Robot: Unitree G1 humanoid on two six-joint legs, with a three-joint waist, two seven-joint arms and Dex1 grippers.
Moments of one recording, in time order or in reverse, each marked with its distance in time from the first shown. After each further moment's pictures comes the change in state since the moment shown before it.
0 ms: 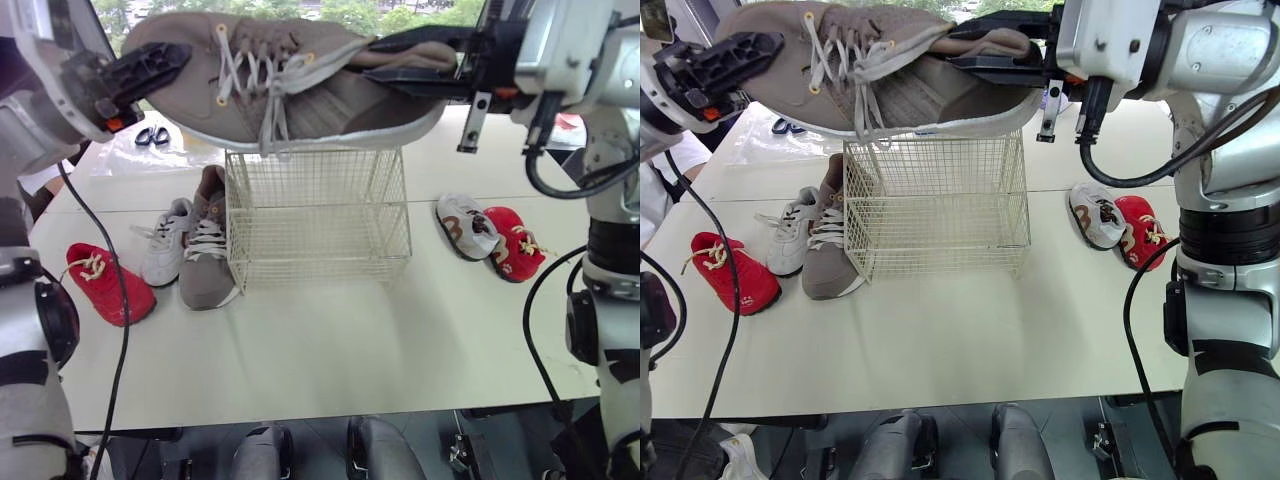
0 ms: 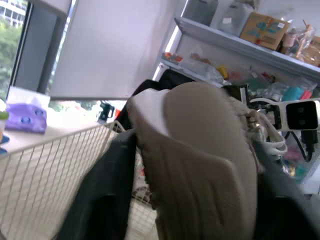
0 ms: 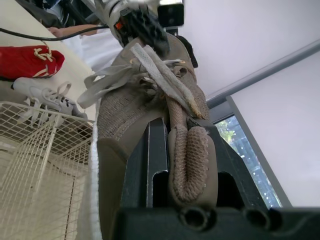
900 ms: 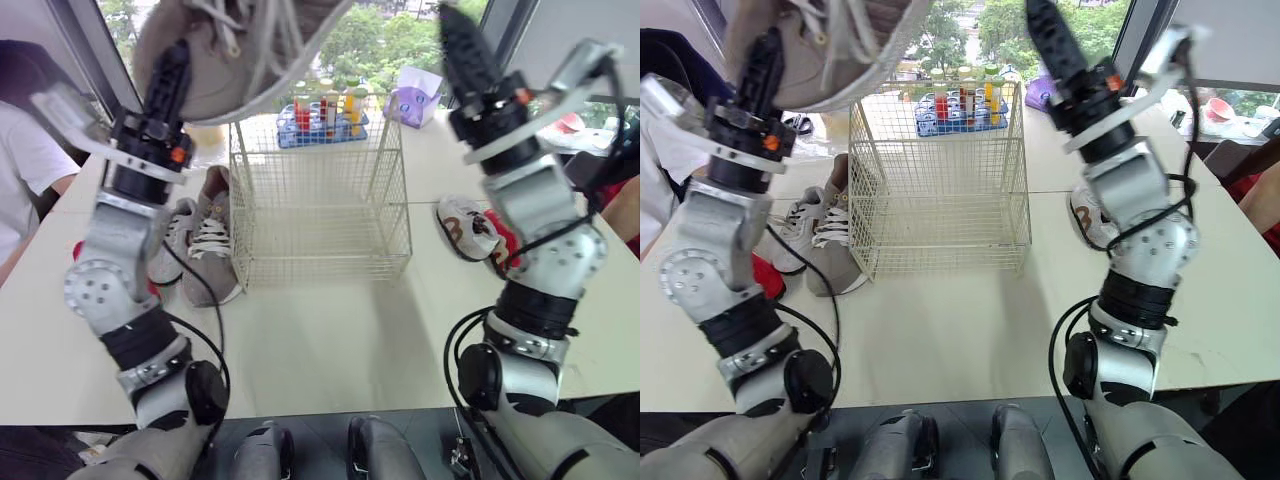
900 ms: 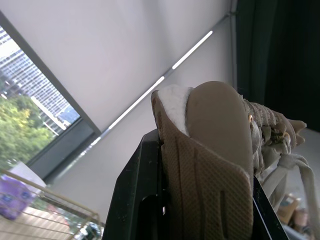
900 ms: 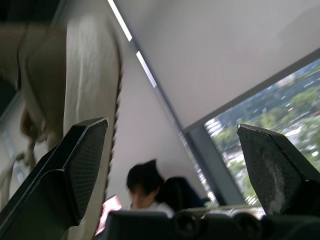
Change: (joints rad) left arm 0.464 -0.795 0.447 -0.857 -0.510 -0.217 1.075; right arm 0.299 0.549 -0.407 -0.108 0.822 0.613 -0.893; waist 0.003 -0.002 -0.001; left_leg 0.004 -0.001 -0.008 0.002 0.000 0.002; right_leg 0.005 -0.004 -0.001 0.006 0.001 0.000
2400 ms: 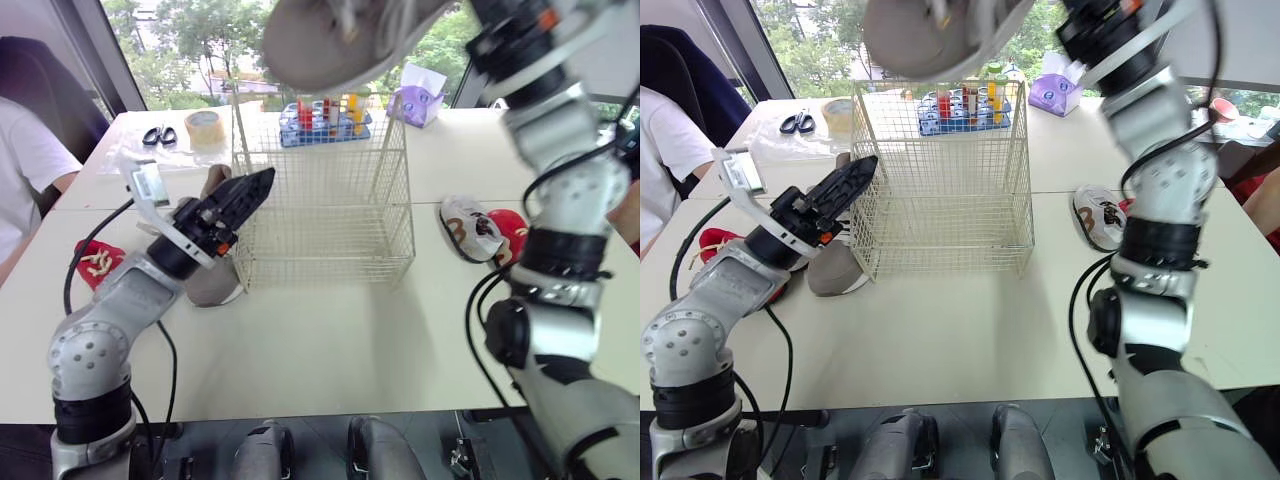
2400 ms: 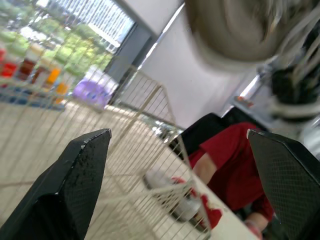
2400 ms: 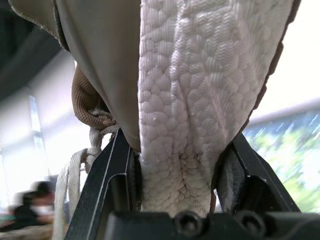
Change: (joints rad) left arm 0.424 0.366 -0.304 -0.289 0.036 -0.022 0.065; right arm -0.320 -0.295 0.063 0.402 -0.239 -0.261 0.387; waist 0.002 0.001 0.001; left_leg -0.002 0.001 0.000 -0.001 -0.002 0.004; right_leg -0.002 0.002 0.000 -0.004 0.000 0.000
